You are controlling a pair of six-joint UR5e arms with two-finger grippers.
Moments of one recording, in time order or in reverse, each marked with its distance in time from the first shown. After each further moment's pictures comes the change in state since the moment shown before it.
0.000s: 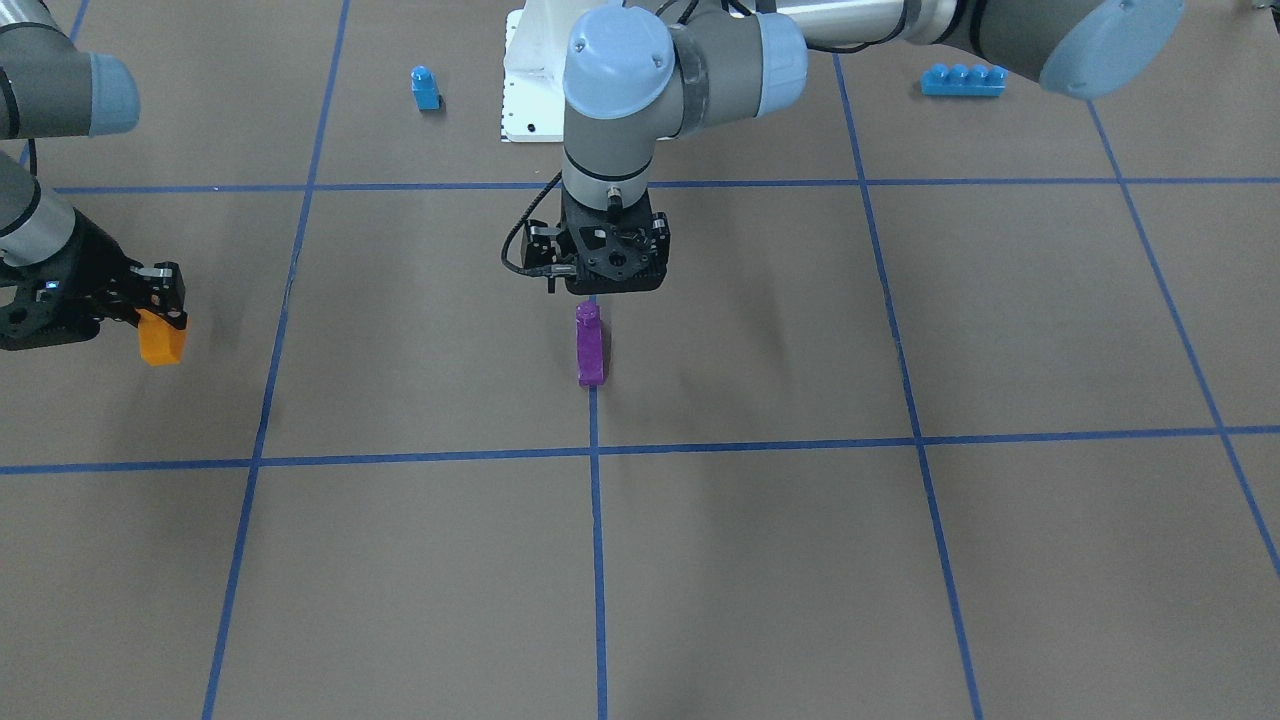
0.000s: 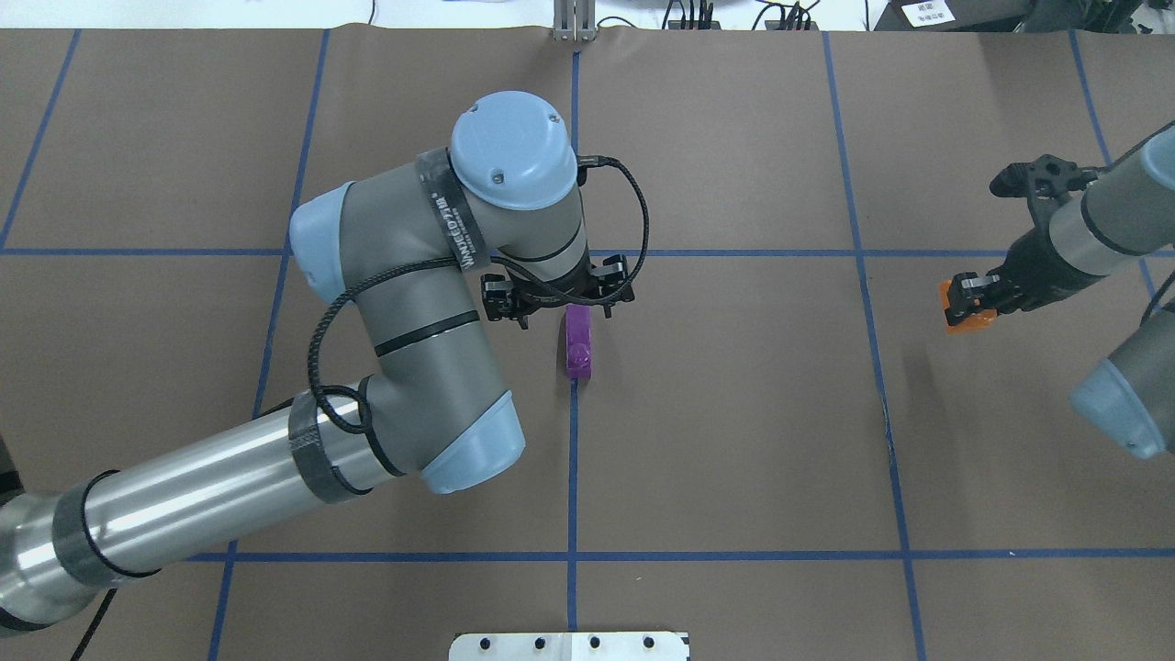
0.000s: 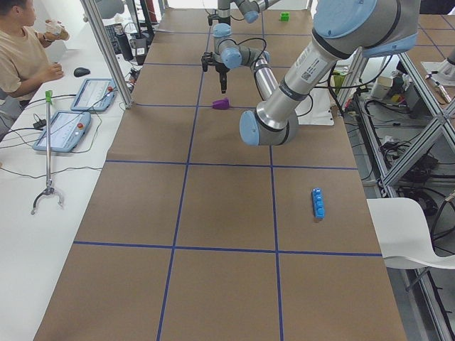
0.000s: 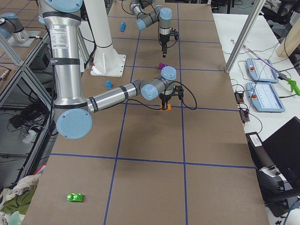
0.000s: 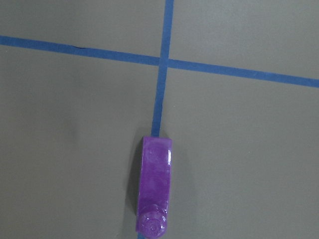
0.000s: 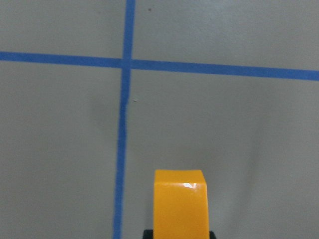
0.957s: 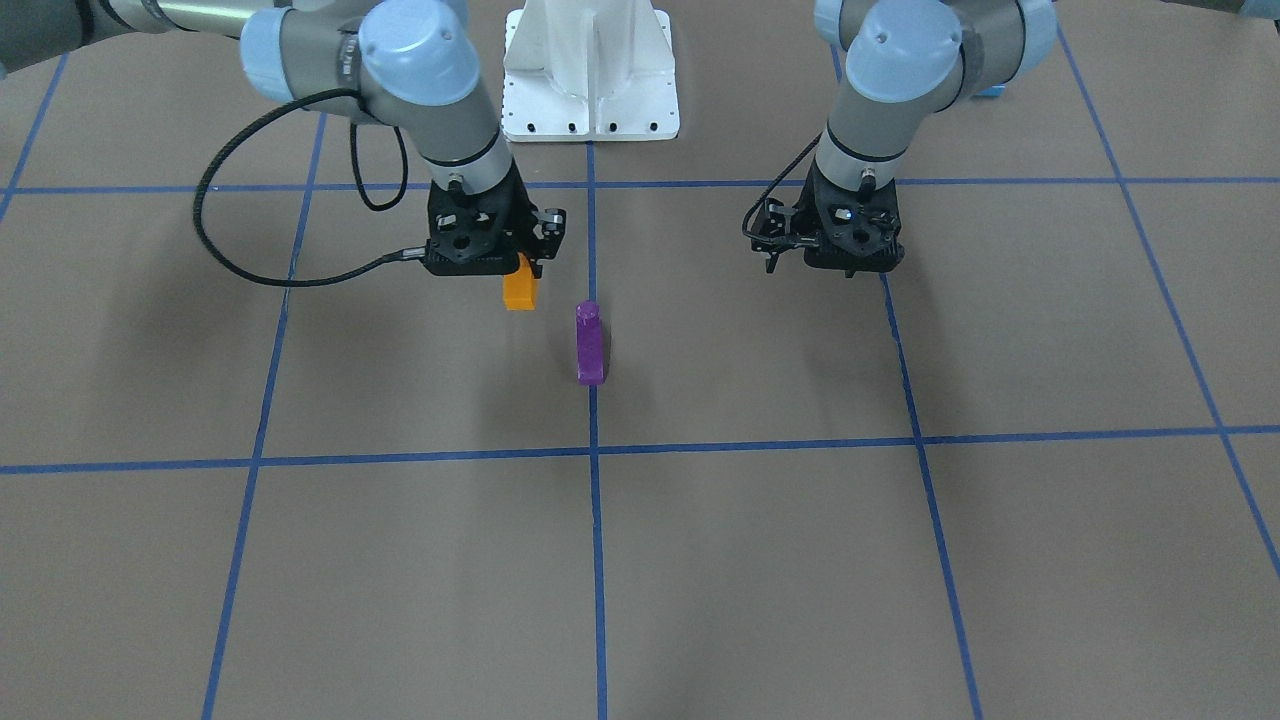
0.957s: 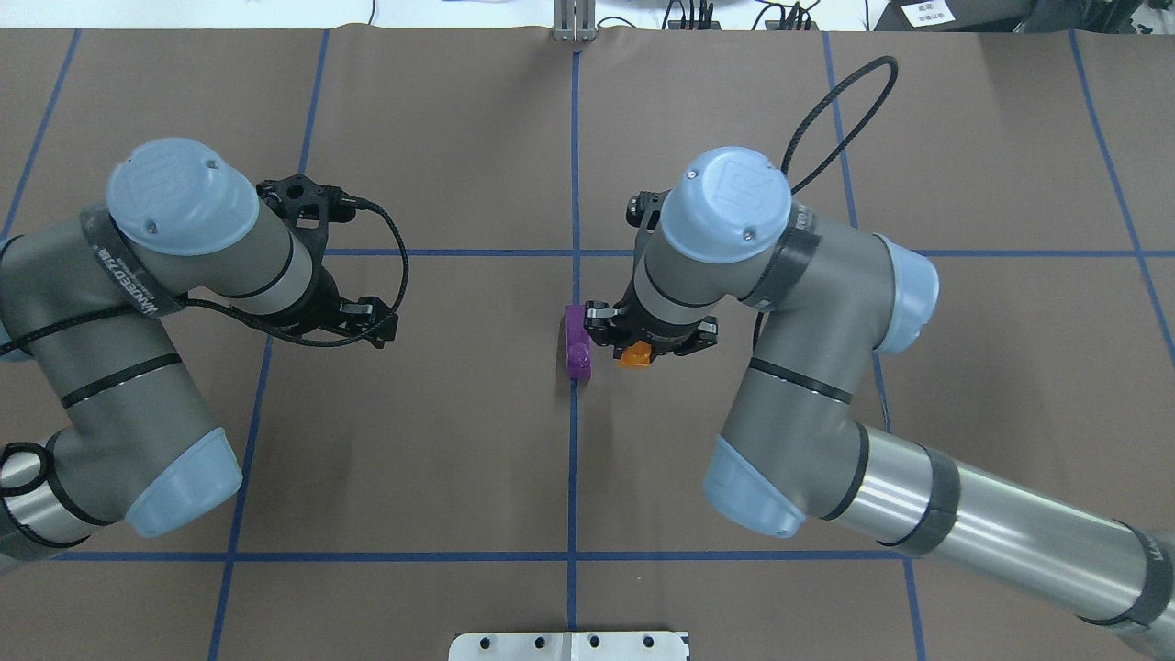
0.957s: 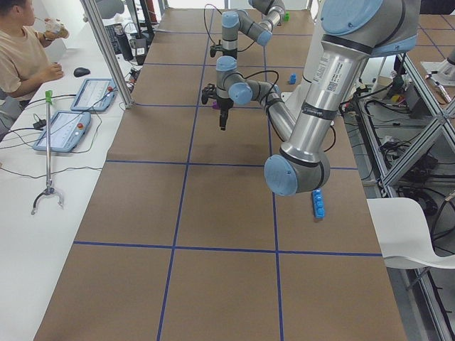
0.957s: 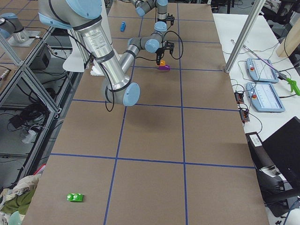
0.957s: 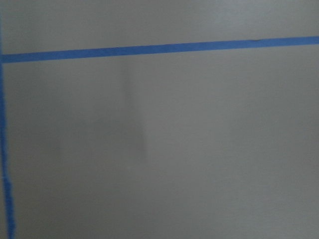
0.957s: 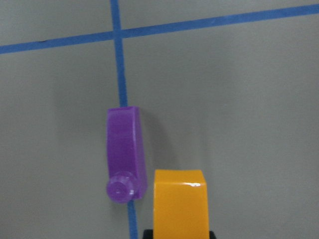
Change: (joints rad) left arm -0.100 0.464 -0.328 -0.009 -0.008 0.329; right arm -0.399 0.599 -0.114 -0.268 -0.265 0.500
